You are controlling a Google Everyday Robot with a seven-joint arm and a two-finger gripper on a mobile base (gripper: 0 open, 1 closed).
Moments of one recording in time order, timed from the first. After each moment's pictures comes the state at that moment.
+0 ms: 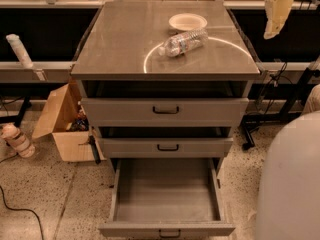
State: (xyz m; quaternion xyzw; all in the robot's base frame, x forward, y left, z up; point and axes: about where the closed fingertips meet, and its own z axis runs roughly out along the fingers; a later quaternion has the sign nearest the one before) arm 0.686 -0.244 1.019 -0.78 0.56 -0.16 0.23
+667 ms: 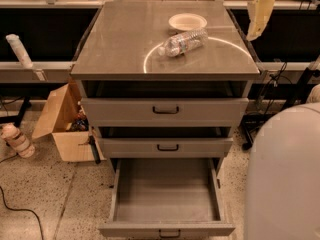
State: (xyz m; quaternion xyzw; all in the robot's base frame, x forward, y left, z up) arm 0.693 -0.205 1.010 -0.79 0.55 -0.12 0.25
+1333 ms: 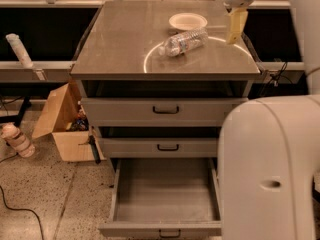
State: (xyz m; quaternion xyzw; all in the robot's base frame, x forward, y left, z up) arm 0.743 -0.173 0.965 -0.79 0.54 -0.10 0.26
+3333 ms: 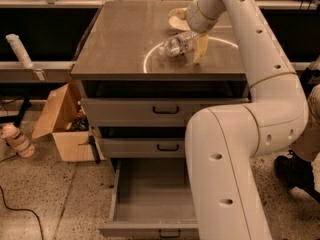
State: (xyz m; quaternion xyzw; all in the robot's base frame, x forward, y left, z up) arm 0.823 -0.096 0.865 -0.84 0.46 -0.08 0.29
